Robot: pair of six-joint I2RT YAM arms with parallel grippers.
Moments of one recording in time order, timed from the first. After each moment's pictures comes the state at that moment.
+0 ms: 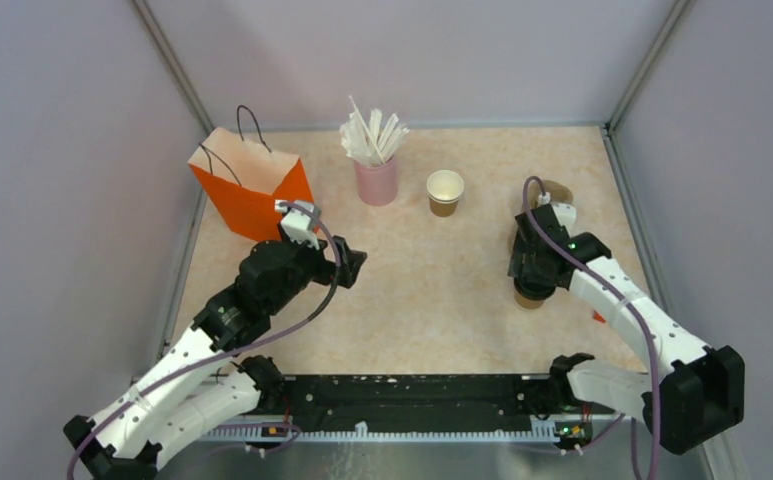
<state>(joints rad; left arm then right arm) -0.71 0.68 0.74 -0.32 -0.14 -0.33 0.43 1.10 0.89 -0.89 0.41 0.57</state>
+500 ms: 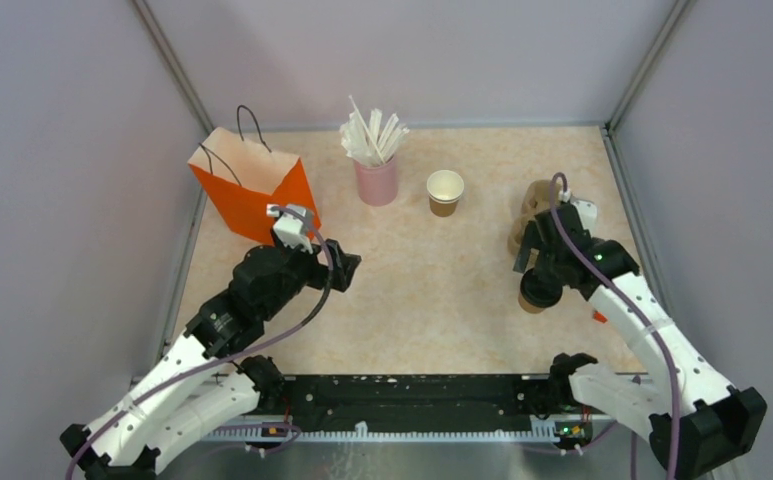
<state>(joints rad) -0.71 0.63 0.74 -0.38 -0.14 -0.35 0.37 0.97 0.89 -0.97 0.42 0.59</state>
